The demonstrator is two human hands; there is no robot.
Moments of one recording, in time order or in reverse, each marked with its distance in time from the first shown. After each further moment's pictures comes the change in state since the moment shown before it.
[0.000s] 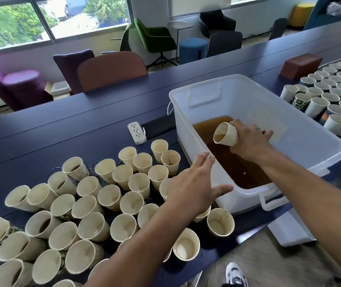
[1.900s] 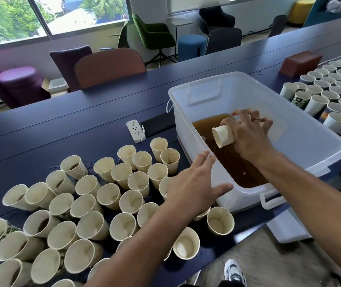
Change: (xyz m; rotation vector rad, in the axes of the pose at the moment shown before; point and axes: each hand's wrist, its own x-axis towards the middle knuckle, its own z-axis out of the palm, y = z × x) left_hand 0.001 -0.002 0.002 -0.024 -0.017 -0.002; right_hand -0.008 -0.009 -0.005 -0.193 0.178 -0.180
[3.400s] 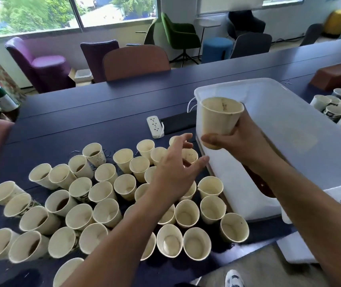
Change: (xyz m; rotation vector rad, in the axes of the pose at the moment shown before) left_hand -0.023 -0.056 -0.040 -0.559 0.407 -0.154; right_hand -0.004 -0.098 -0.062 1.044 -0.123 0.020
